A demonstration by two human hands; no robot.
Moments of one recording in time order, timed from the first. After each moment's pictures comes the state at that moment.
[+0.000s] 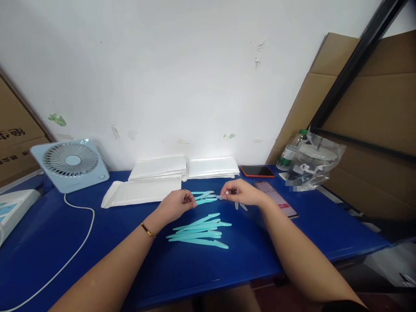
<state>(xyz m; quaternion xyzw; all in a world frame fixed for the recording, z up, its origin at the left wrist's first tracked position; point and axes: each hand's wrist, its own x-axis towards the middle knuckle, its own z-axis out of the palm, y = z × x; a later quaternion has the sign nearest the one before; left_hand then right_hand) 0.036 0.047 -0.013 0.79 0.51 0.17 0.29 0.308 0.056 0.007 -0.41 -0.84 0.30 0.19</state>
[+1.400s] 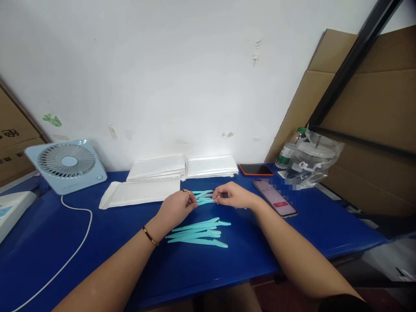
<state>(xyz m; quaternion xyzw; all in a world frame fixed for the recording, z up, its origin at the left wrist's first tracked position) 0.049 0.033 -0.006 0.83 0.51 0.16 0.16 0.285 0.052 -0.002 -0.38 -0.86 0.29 0.19</state>
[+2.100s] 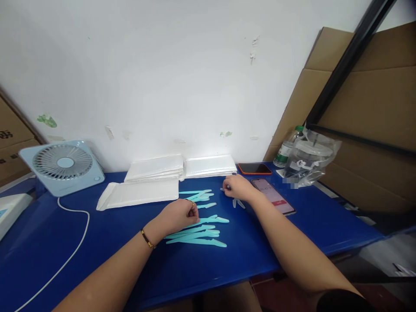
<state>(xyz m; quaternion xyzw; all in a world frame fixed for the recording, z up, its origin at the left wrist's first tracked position) 0.050 0.025 -0.006 0.85 0.45 0.05 0.27 0.310 0.083 -0.017 -0.51 -0.86 -0.02 0.07</state>
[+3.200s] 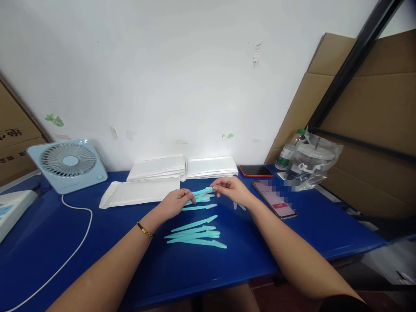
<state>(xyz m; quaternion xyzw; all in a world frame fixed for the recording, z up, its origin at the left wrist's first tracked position) 0.039 0.043 0.000 0.78 0.51 0.18 0.31 0.281 0.062 -0.010 -0.39 -0.74 0.40 0.37</state>
